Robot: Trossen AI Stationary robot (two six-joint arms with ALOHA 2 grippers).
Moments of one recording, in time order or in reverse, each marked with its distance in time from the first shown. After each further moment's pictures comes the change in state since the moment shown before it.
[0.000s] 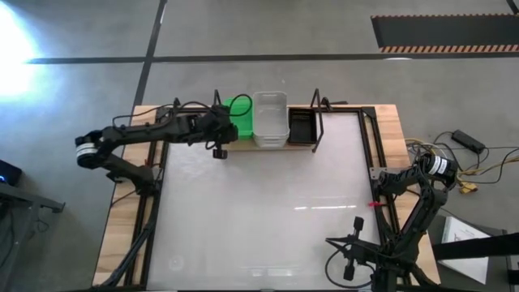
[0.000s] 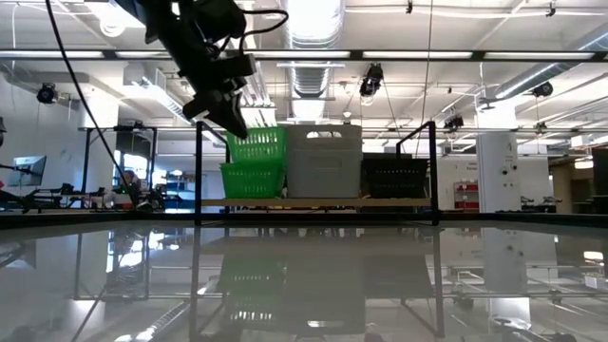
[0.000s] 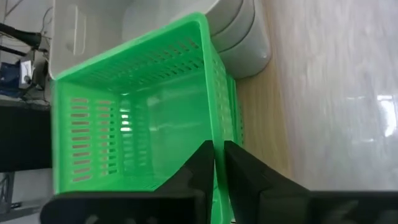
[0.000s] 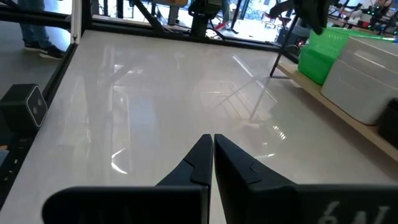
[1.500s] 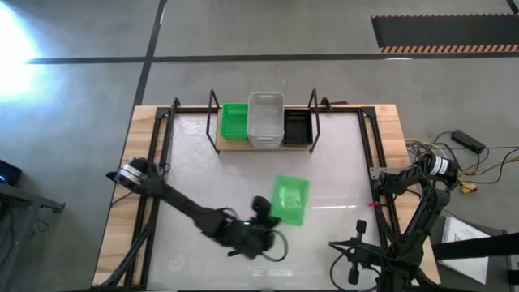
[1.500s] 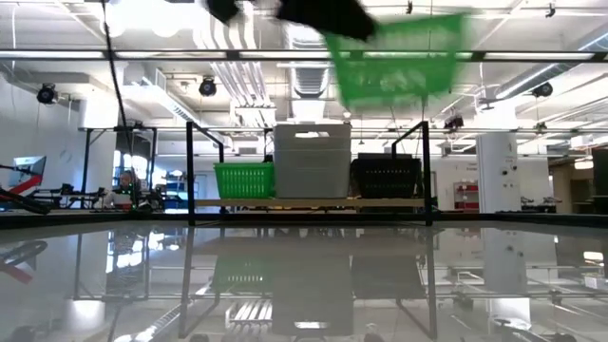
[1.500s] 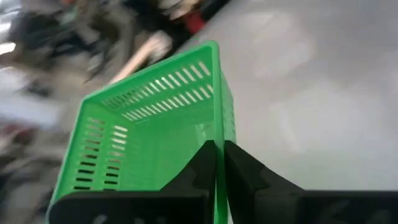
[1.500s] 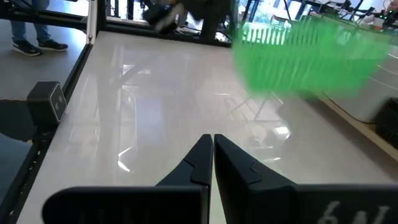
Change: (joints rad) left arm -0.886 0.558 0.401 0.323 -0.486 -0.291; right arm 0.037 0.000 0.019 -0.012 -0.002 -0.009
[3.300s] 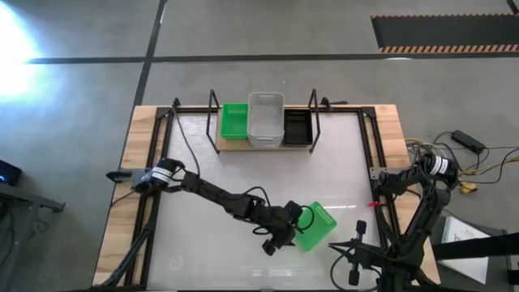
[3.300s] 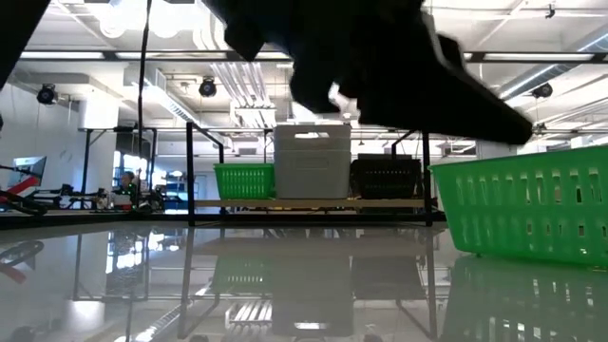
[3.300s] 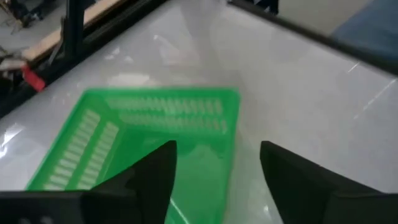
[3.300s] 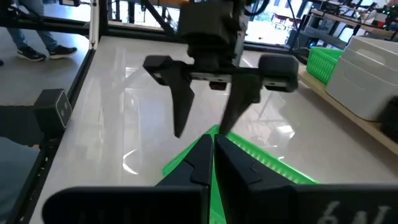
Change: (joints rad) left arm 0.215 0.233 0.084 0.243 0.829 0.072; right arm 0.000 -0.003 0.011 0.003 -0.002 0.009
